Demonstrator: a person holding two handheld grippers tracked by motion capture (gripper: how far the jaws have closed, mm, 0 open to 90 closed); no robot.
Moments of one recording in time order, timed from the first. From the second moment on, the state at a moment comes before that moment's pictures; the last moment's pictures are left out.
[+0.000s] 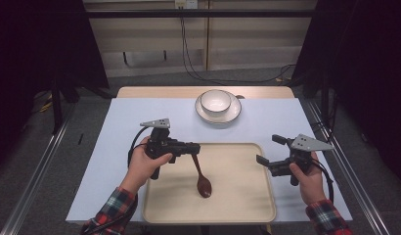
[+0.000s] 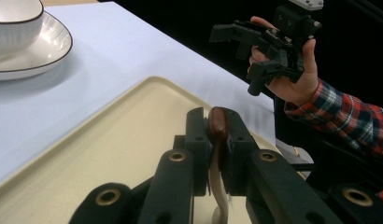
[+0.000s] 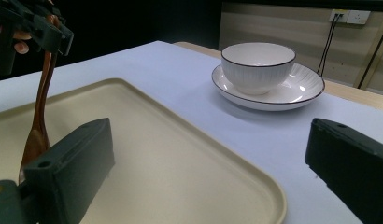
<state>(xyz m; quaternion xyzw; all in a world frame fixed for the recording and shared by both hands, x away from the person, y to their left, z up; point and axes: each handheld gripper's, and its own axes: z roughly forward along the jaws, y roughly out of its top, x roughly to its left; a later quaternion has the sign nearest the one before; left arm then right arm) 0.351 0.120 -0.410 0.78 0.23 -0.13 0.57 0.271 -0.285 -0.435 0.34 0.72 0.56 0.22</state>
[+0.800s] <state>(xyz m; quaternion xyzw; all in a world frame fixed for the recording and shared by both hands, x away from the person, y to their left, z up) 0.352 0.111 -0.430 0.79 0.25 -0.09 0.55 0.267 -0.285 -0.433 0.34 0.73 0.56 0.22</state>
